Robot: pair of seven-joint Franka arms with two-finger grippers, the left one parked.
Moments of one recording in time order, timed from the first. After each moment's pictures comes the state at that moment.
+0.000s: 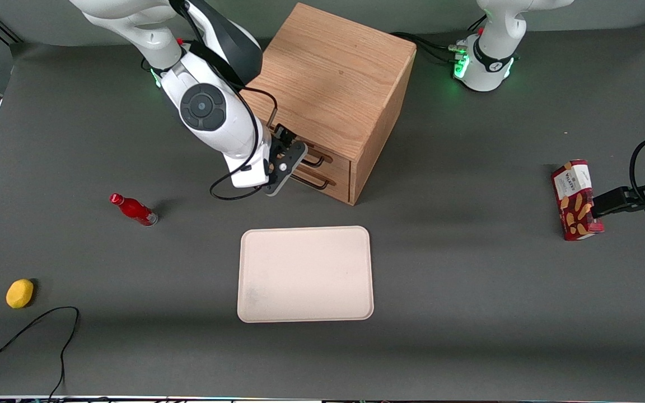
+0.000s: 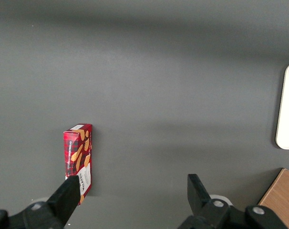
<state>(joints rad) 0.08 0.36 0.62 -1.70 0.03 1.93 -0.20</state>
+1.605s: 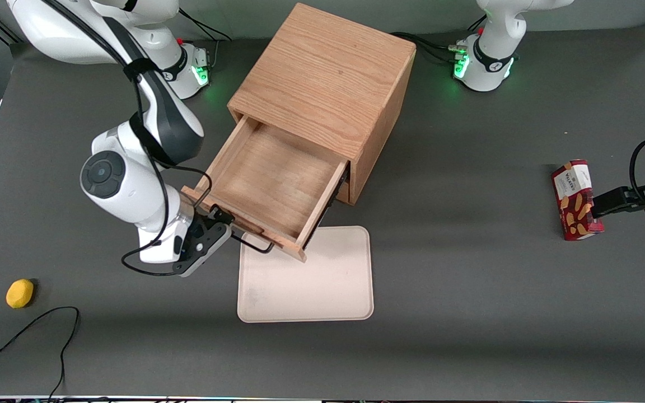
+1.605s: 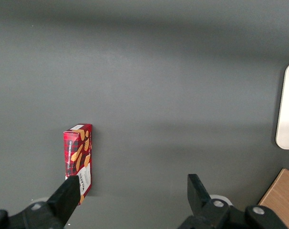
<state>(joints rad) 0.07 0.45 0.32 -1.57 -0.04 2.13 -0.37</state>
